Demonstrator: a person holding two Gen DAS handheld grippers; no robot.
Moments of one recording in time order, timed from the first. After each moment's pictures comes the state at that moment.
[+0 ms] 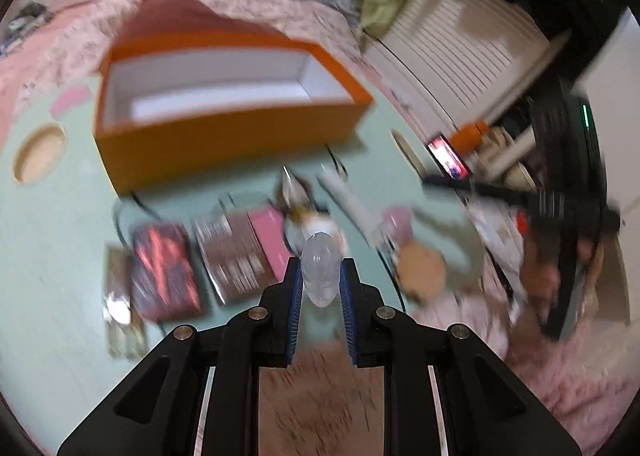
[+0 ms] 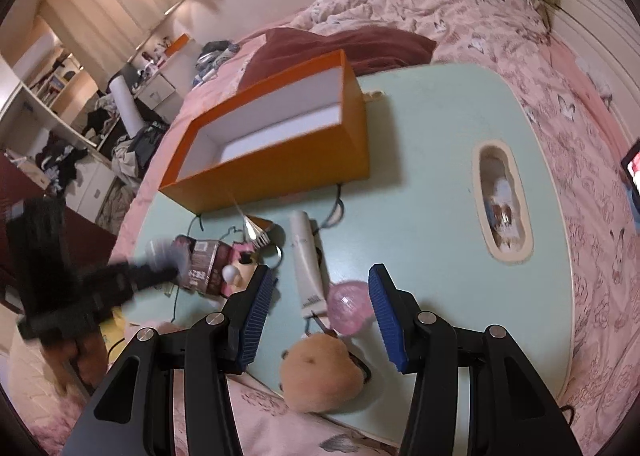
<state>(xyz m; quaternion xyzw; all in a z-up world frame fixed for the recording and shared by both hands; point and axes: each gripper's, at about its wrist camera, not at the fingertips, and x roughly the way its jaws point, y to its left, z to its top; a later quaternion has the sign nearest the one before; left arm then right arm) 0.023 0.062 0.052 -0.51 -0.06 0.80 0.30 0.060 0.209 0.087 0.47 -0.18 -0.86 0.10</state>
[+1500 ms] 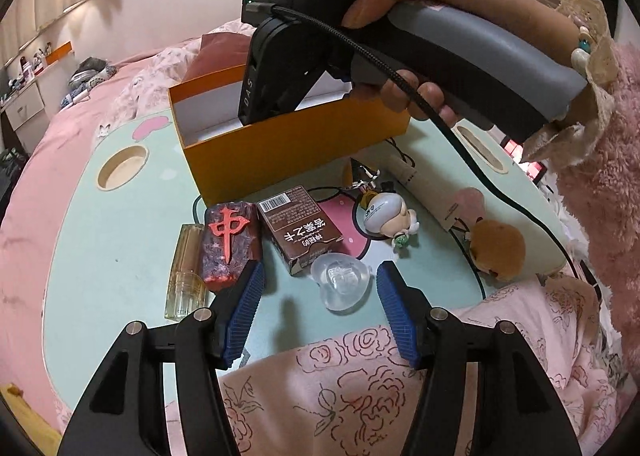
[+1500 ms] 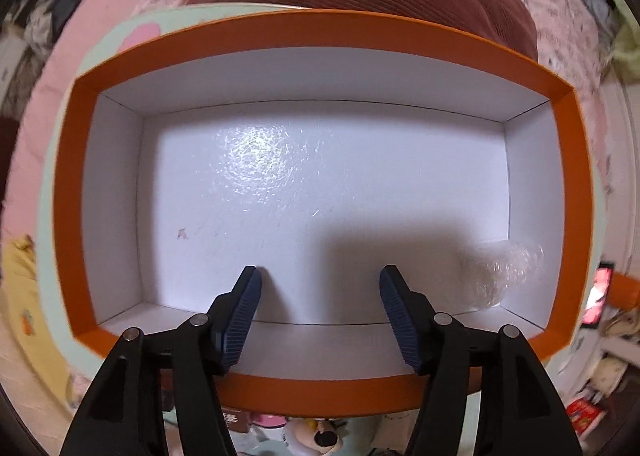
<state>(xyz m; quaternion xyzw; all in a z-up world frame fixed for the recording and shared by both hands) 0.061 0.064 0.043 -0.43 0.04 0.89 0.16 -0.141 0.073 0.034 0.69 0.03 -0.72 0.01</state>
